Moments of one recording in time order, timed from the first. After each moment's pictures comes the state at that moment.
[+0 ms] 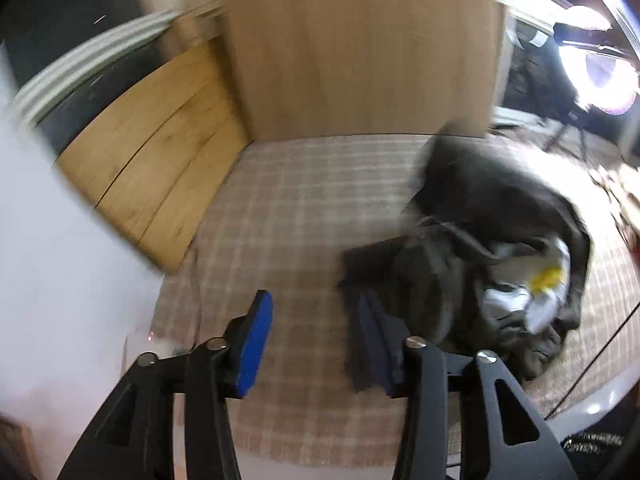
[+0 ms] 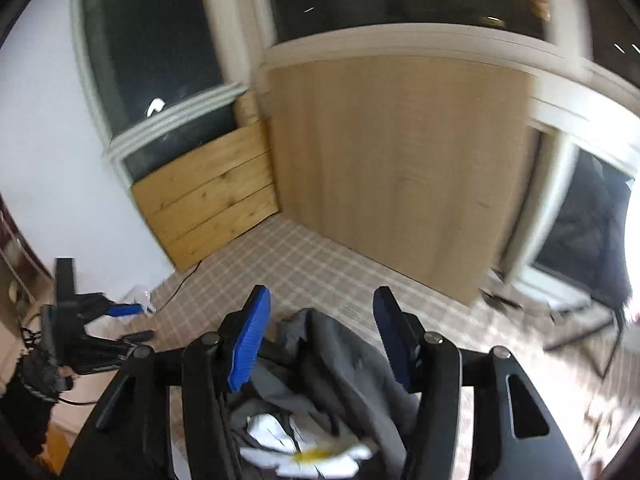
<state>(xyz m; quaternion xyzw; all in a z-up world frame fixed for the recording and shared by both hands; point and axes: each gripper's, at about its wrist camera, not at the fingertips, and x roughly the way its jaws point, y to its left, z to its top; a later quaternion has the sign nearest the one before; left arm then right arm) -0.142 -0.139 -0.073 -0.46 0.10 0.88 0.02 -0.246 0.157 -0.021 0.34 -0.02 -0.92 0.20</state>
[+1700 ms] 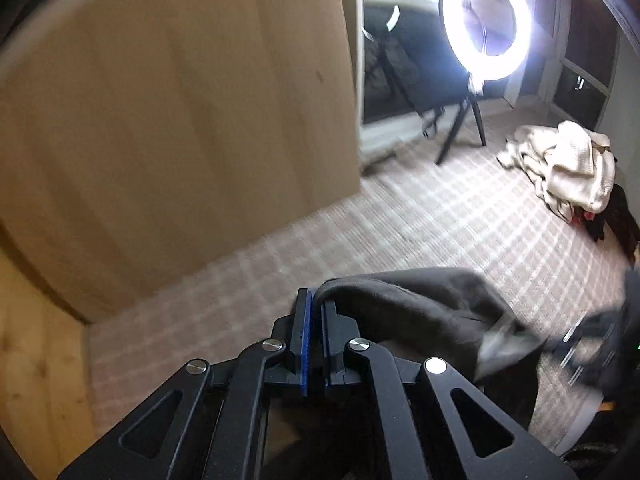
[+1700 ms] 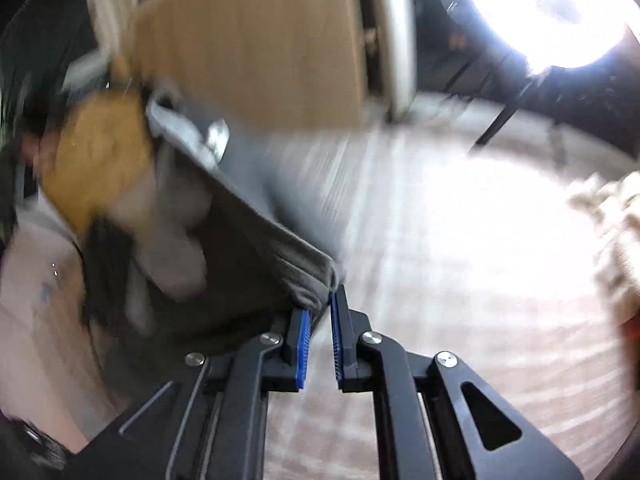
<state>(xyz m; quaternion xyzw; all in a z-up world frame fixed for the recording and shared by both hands) -0.333 -0.023 -0.061 -0.39 0.16 0.86 0.27 -0.103 0.181 -0.174 0.37 -0.08 -0.93 0.01</state>
